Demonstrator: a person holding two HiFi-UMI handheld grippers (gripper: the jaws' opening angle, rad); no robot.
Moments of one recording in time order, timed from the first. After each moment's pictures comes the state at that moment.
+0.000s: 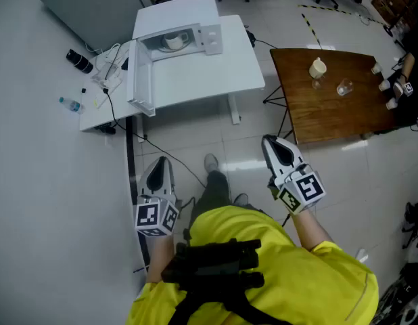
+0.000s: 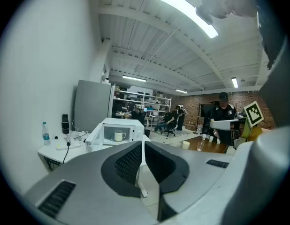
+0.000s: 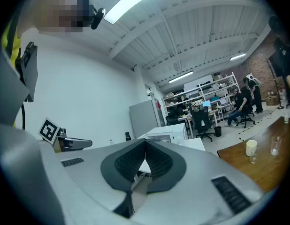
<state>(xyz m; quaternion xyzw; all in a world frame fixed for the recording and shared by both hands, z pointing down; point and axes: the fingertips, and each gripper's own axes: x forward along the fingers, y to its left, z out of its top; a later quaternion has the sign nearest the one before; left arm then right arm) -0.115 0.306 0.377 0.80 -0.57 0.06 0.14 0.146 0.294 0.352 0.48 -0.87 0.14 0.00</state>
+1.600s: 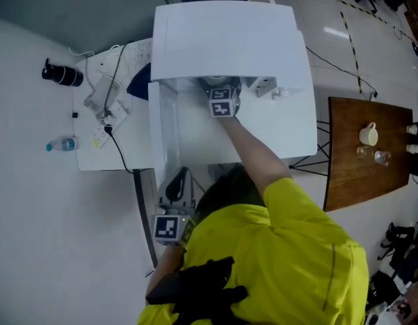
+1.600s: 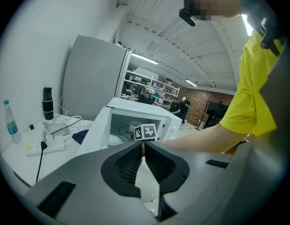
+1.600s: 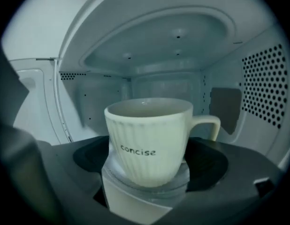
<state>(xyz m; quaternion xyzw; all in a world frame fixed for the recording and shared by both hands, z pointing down) -0.232 -0.093 0.505 0.79 -0.55 0.10 0.24 -0.148 -0.409 0.705 0.57 -0.79 0.16 0.18</state>
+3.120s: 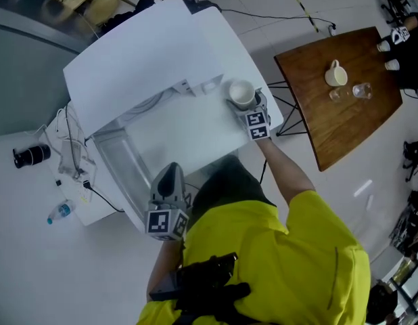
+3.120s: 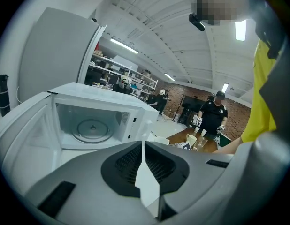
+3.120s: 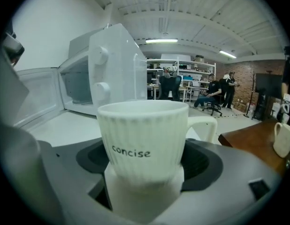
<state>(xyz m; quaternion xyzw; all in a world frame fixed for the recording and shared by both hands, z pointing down) -0.100 -0.143 0.532 0.87 -0.40 0.14 0.25 0.180 -0.251 0.751 0.64 -0.71 0.19 0.21</state>
